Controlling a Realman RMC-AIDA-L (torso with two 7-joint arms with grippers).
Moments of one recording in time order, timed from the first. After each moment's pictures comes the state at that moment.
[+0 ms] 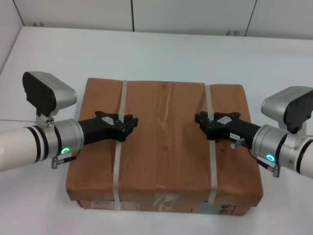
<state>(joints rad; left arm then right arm) -0.62 -2.06 1.31 0.18 1.21 0.86 -1.10 0.73 2.08 -0.18 0.13 -2.05 -0.81 0.87</state>
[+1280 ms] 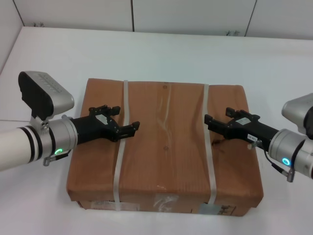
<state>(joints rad) -0.60 -2.05 1.31 0.21 1.20 0.85 -0.96 0.65 2.08 -0.12 0.08 -2.04 -0.83 0.87</state>
